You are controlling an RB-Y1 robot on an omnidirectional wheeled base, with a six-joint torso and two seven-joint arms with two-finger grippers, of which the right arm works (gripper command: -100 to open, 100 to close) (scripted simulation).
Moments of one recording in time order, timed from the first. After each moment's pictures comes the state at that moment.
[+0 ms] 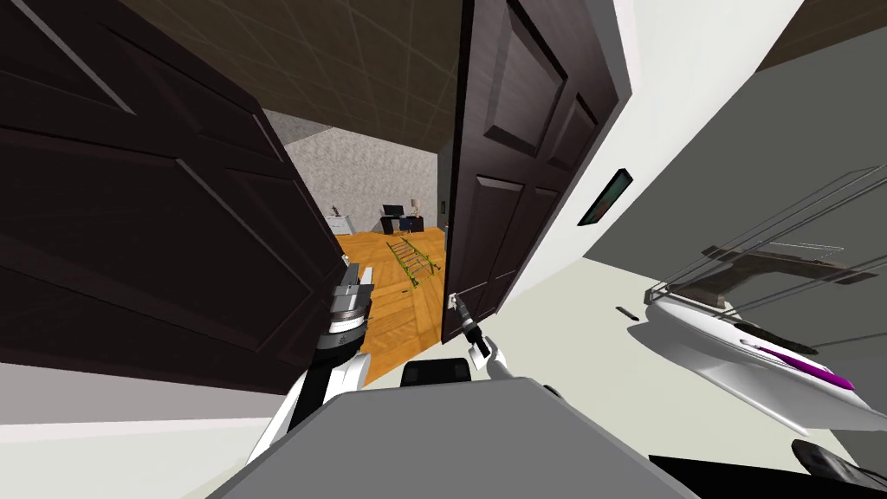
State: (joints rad) arm -0.15 -0.05 0.12 -0.63 0.26 -0.84 -0.24
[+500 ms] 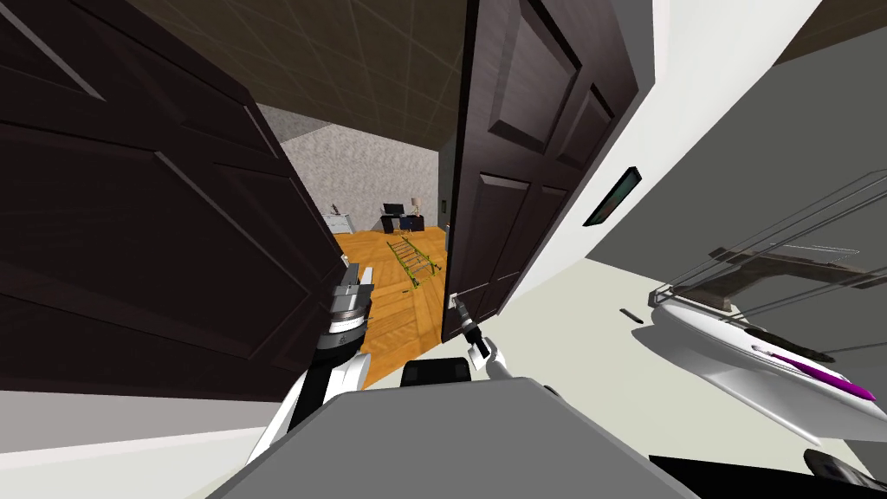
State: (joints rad) arm -0.15 -0.04 0.12 -0.63 0.26 -0.85 -0.23
